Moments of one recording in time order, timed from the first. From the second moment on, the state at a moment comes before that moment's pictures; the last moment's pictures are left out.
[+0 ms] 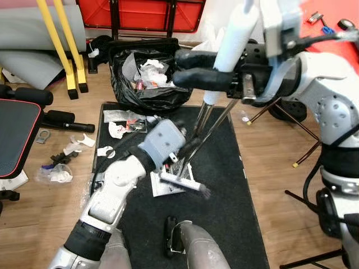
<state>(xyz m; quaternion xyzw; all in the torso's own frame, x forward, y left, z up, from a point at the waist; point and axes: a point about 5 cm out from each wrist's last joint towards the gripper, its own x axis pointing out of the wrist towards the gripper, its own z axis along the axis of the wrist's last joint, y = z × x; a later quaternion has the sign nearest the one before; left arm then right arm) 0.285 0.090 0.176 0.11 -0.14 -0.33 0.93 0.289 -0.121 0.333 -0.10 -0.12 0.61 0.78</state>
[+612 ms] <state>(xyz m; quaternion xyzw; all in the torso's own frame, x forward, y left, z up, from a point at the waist) 0.282 0.176 0.171 -0.03 -0.08 -0.13 0.99 0.322 -0.139 0.325 -0.04 -0.21 0.37 0.90</state>
